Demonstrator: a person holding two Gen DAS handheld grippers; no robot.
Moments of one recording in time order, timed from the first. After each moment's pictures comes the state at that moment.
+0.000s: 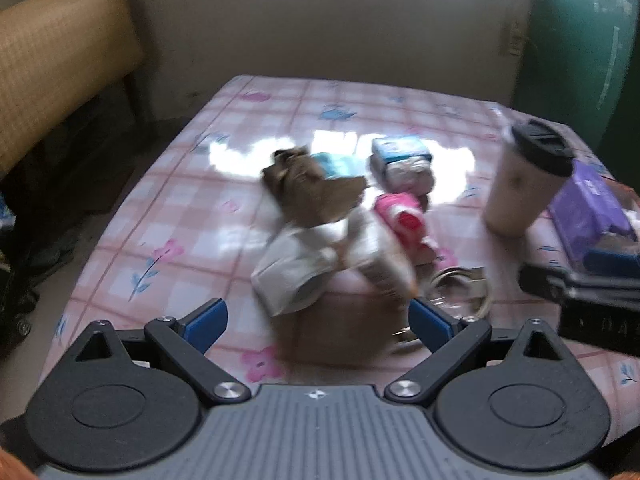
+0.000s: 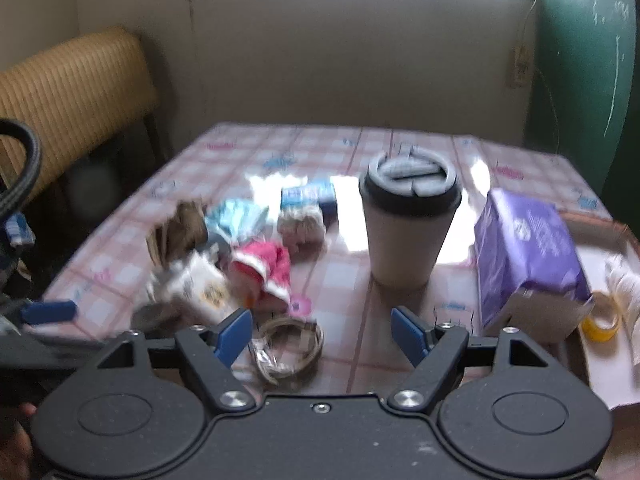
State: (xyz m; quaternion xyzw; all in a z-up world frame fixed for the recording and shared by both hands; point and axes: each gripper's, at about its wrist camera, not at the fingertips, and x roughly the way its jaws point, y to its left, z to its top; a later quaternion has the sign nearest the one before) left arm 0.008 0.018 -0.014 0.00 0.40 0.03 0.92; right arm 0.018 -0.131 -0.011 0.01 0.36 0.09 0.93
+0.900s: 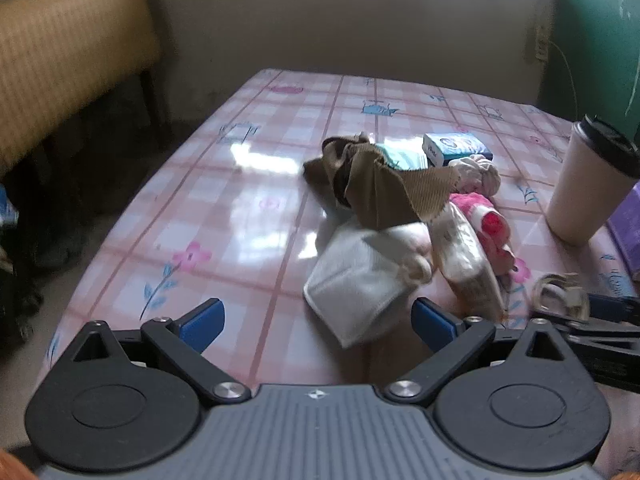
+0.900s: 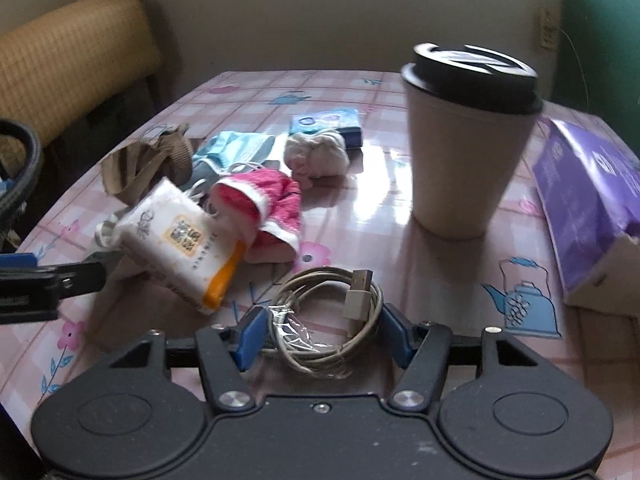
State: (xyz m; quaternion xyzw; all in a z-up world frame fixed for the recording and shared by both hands) left arm 0.045 0.046 -0.053 0.01 0.37 0.05 0.93; right arm 0.058 -0.124 -0.077 0.03 0.39 0.11 0.91
